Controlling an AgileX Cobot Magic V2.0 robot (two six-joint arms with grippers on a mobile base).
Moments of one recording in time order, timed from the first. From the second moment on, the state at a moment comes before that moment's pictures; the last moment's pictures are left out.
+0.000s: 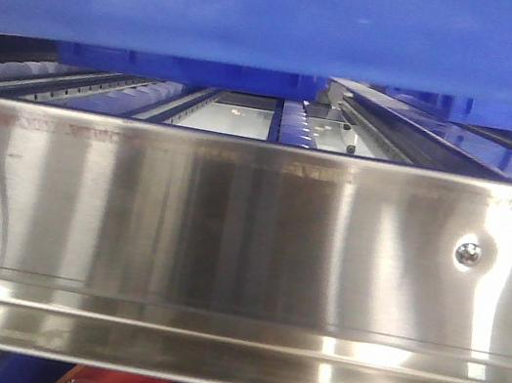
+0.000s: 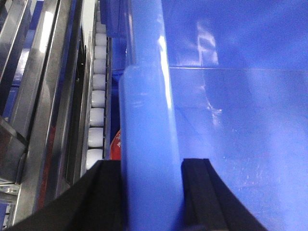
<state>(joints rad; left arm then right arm) -0.02 1.09 -1.55 -0.08 1.29 -0.14 0.26 1.11 -1.59 0.06 1.30 0.10</state>
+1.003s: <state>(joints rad) -0.02 1.09 -1.55 -0.08 1.29 -0.14 0.26 1.11 -1.59 0.06 1.30 0.11</state>
